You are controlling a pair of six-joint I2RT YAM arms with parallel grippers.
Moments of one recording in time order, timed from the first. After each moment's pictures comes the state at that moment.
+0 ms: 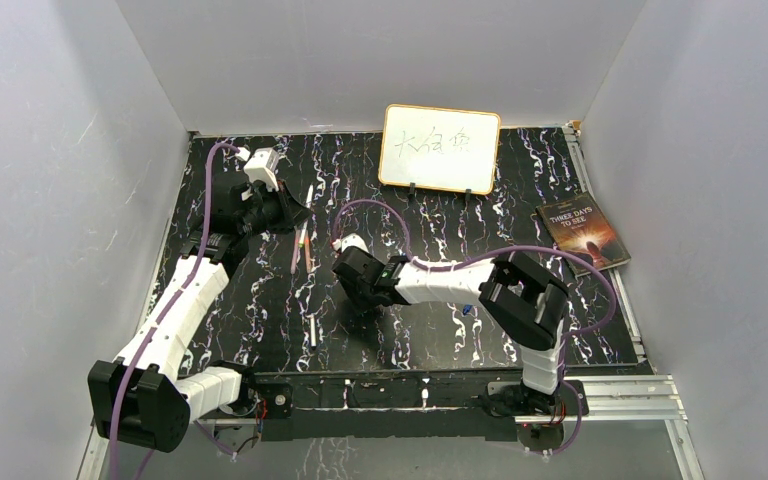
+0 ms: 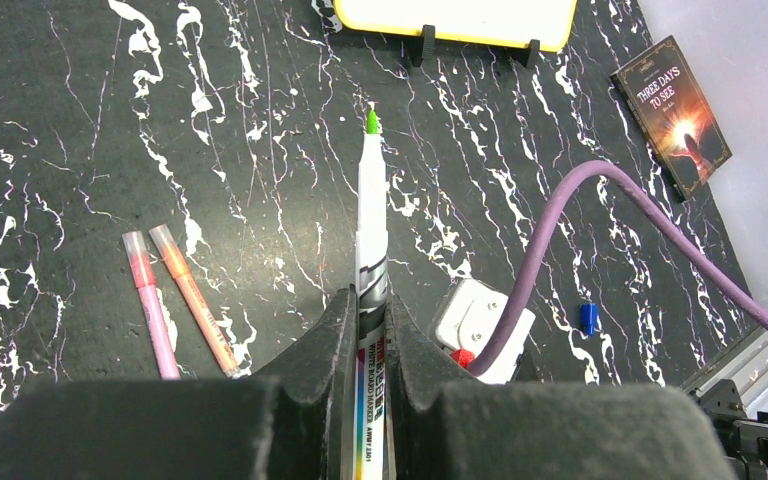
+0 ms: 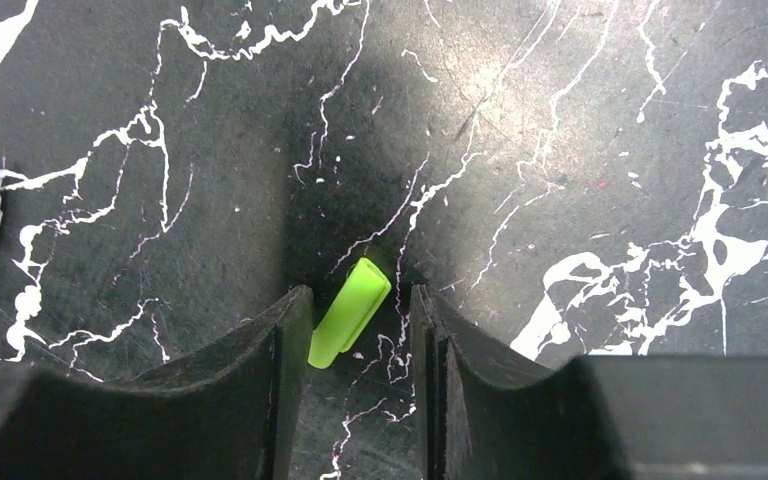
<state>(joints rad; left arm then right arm) -0.20 1.13 0.94 -0.29 0.36 -0.31 1.05 1.88 1.20 -0.35 0.23 0.42</state>
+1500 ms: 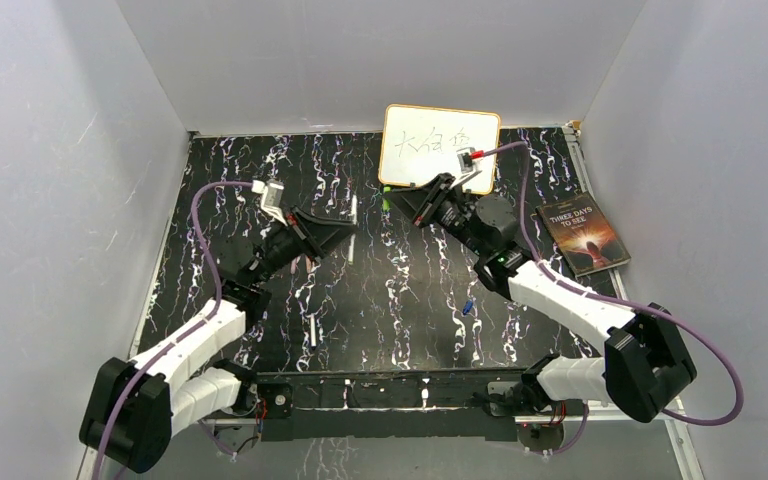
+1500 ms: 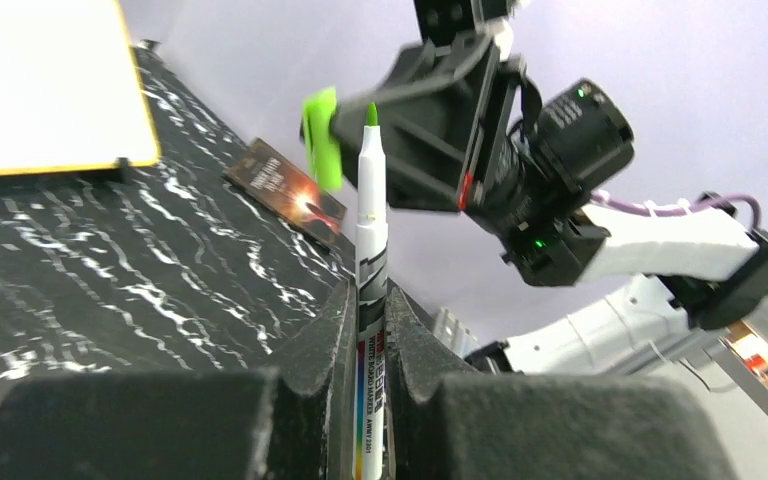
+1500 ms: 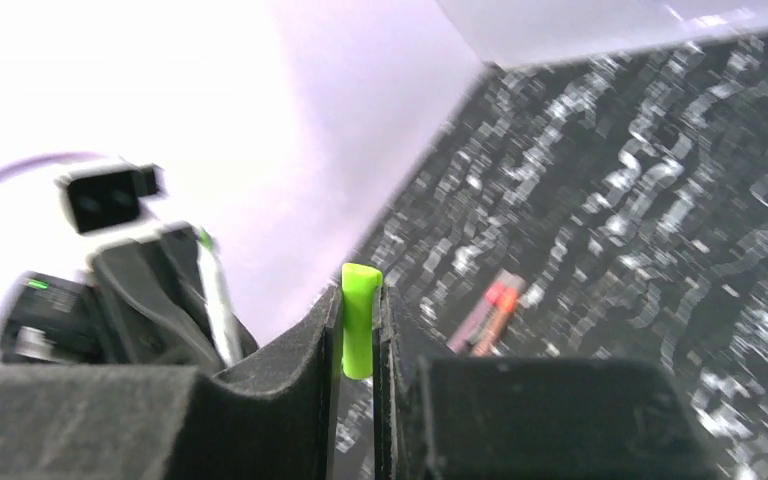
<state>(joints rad) -0.38 1.01 0.46 0.83 0.59 -0.88 0.60 1.25 0.77 0.59 -0.20 0.74</state>
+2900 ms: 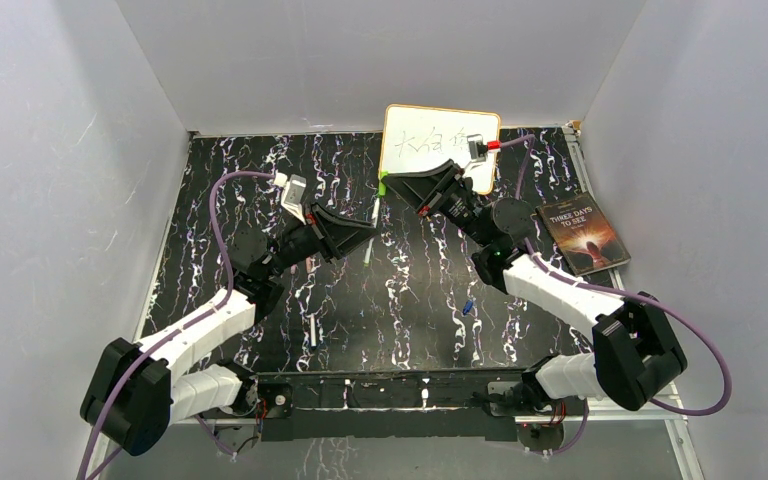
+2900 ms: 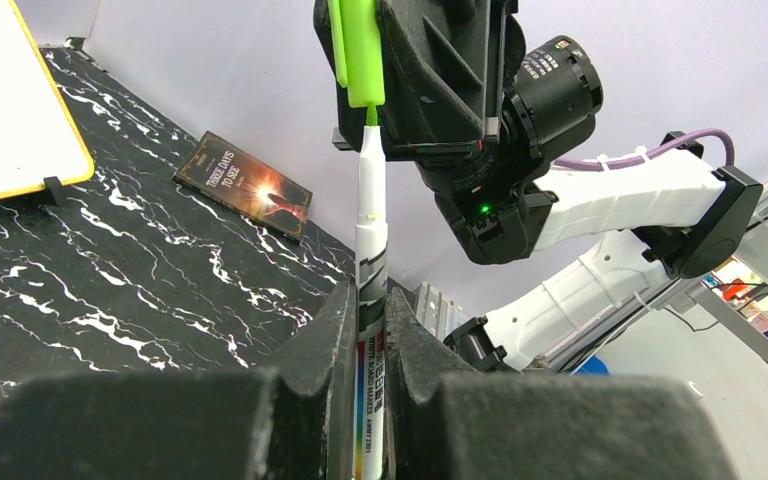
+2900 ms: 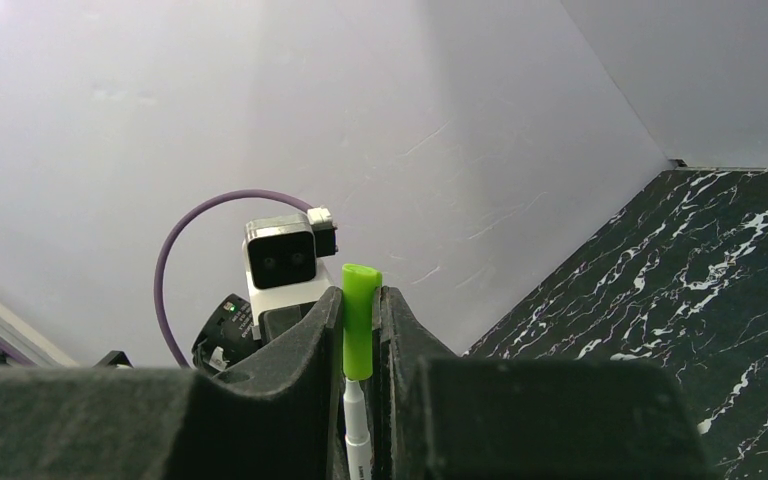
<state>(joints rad) -0.53 1.11 0.54 0.90 0.61 -0.82 0.56 1.32 0.78 1.02 -0.37 0.98</state>
